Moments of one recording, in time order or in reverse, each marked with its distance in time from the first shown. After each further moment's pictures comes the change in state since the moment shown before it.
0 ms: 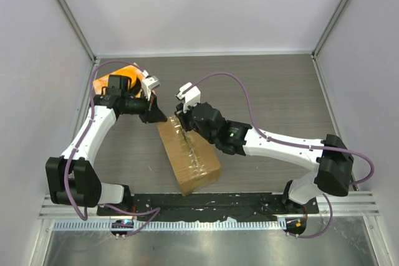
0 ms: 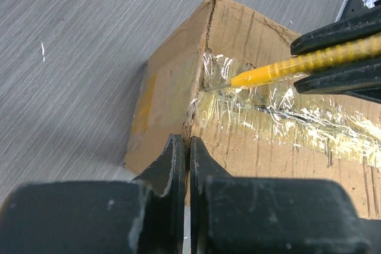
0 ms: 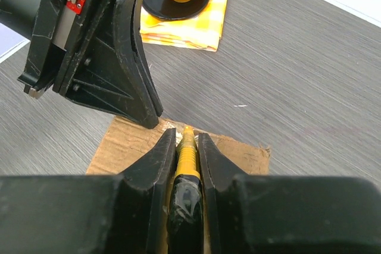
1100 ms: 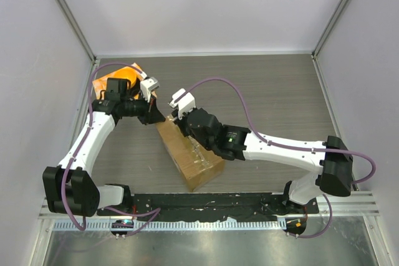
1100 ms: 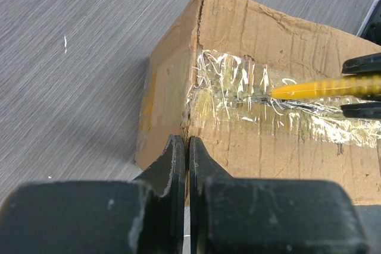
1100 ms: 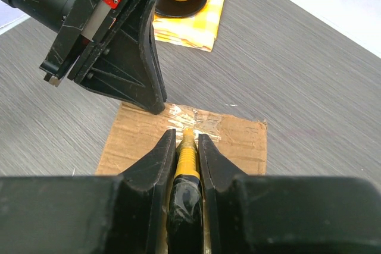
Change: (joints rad) left arm -0.018 -0.074 -0.049 0.047 -0.087 -0.056; right arm 0.084 -0.014 0.040 -0.069 0.108 -0.082
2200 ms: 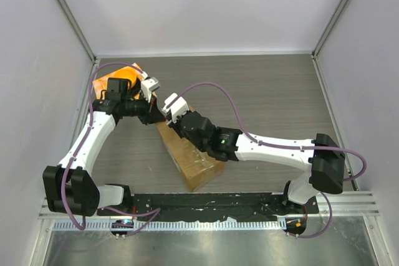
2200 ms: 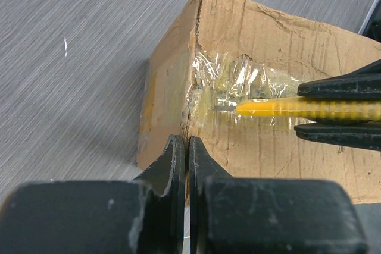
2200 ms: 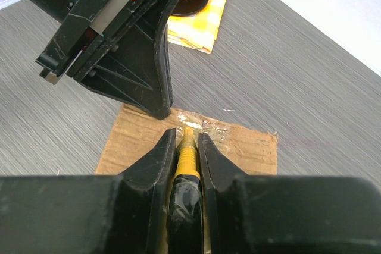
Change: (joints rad) left arm -0.006 0.005 0.000 0.006 -0.001 0.013; right arm 0.001 0.076 0.003 0.069 0.004 -0.091
